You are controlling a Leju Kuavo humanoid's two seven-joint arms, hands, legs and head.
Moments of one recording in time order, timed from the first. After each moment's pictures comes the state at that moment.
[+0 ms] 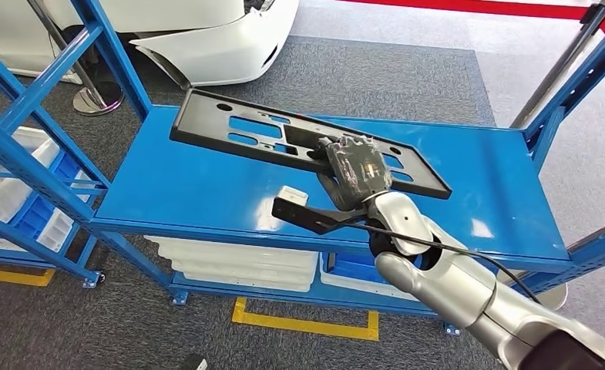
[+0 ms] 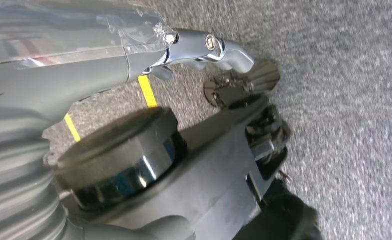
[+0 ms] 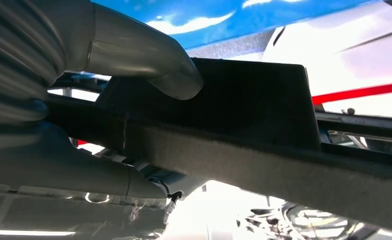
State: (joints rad) left arm -0.17 0.05 -1.08 -0.26 1.00 0.02 -0.04; right arm -0.74 -0.30 0.96 -1.41 0.95 -0.13 0.43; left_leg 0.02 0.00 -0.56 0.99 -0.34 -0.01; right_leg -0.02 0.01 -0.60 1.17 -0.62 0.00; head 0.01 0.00
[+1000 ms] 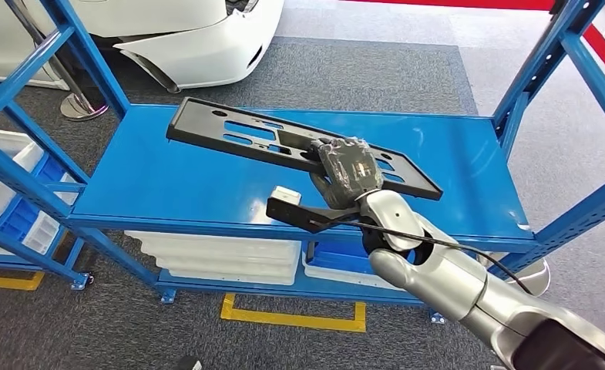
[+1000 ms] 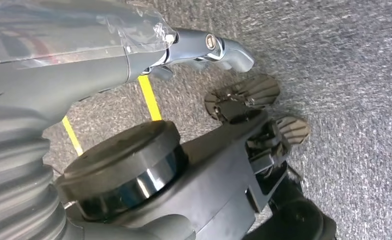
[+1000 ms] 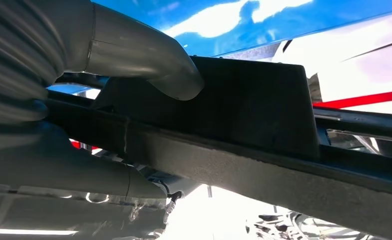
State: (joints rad) left arm -0.18 0.05 -1.08 -0.26 0.98 0.03 -0.04; right arm -0.73 -0.31 0.96 -1.41 0.93 -0.12 0.44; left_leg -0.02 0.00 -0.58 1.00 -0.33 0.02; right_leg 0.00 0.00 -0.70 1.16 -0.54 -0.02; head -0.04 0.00
